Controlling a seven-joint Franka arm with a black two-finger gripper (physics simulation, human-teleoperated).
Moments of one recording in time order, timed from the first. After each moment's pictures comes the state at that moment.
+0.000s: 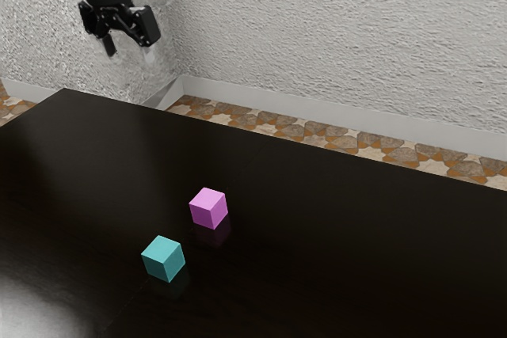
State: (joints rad) arm -0.05 -0.03 0.05 -1.44 0.04 1.49 -0.01
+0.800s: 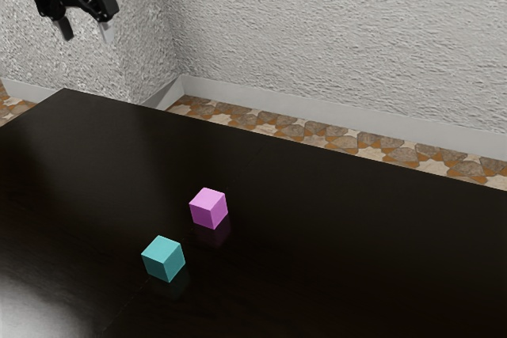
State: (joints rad) arm 0.07 -0.09 0.02 -1.38 -0.05 1.31 0.00
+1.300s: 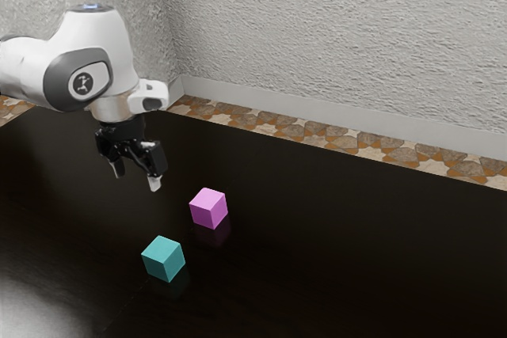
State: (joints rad) arm -0.01 -0.28 -0.04 -2.21 -0.02 1.88 0.00
